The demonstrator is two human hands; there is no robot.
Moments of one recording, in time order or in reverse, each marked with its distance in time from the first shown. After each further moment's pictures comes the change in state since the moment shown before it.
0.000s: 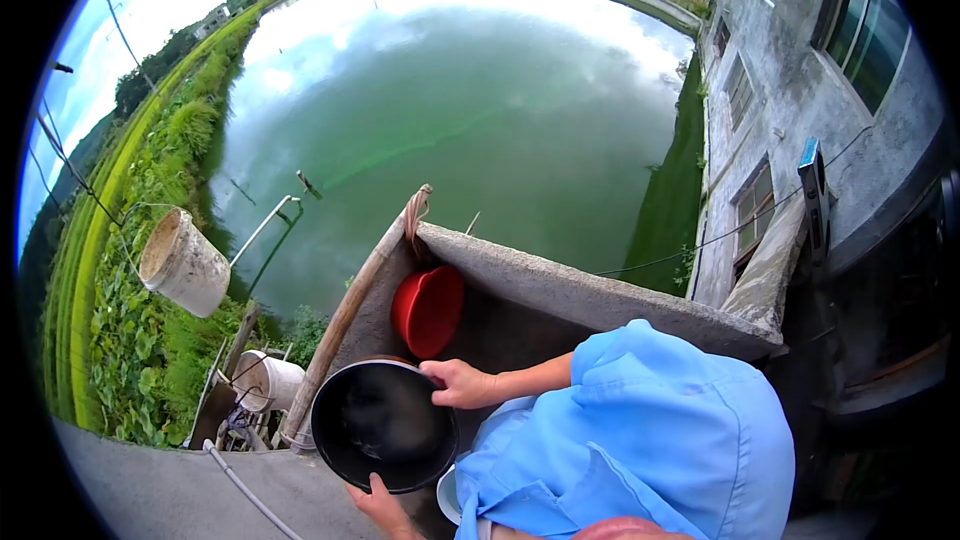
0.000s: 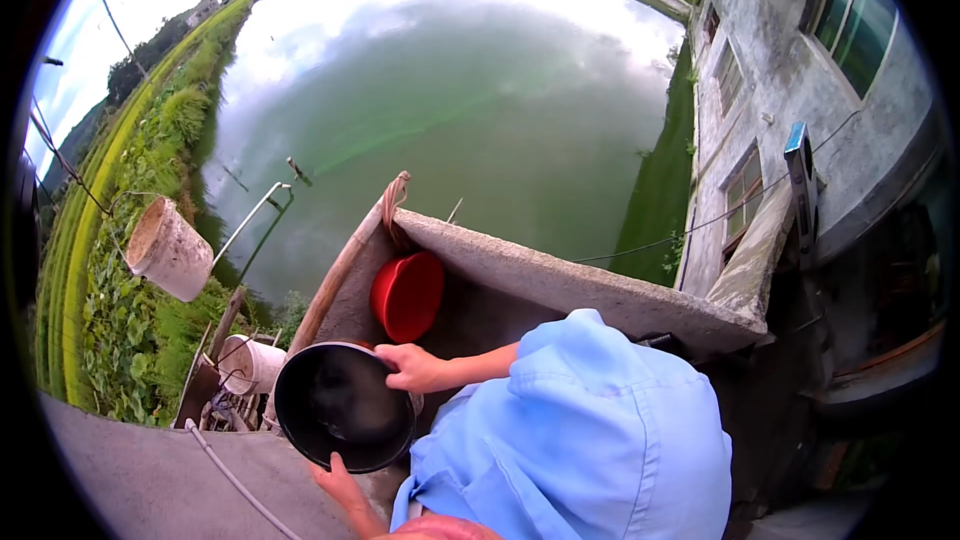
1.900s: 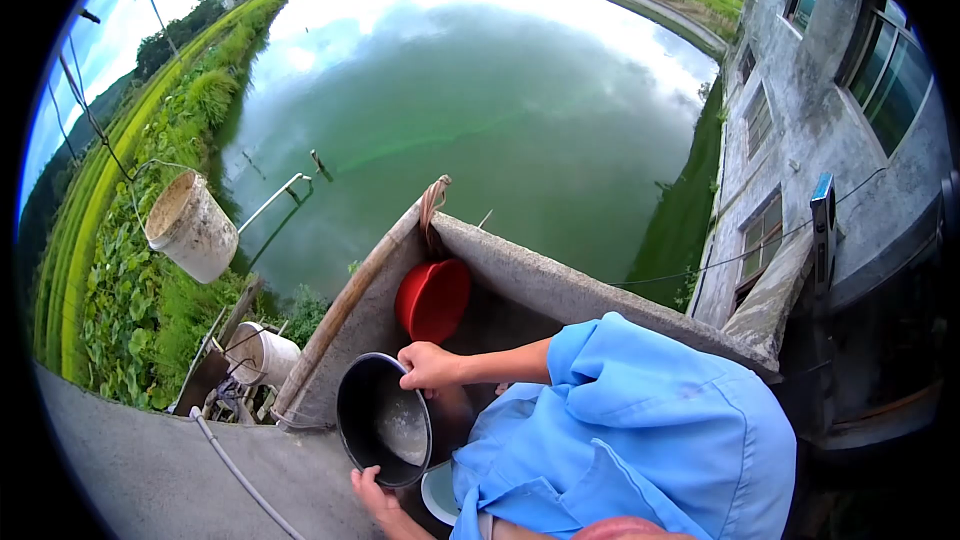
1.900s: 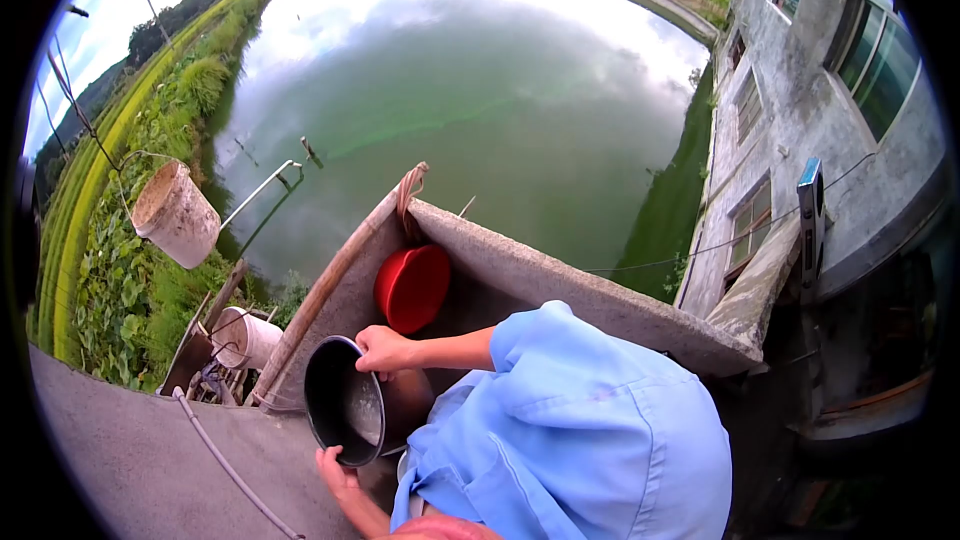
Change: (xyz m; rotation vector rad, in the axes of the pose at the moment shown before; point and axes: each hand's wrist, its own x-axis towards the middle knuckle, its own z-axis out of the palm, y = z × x) left_hand -0.001 -0.062 0.006 -0.885 -0.010 -0.693; right_hand 0.052 -0.026 0.013 0.070 -0.221 0.505
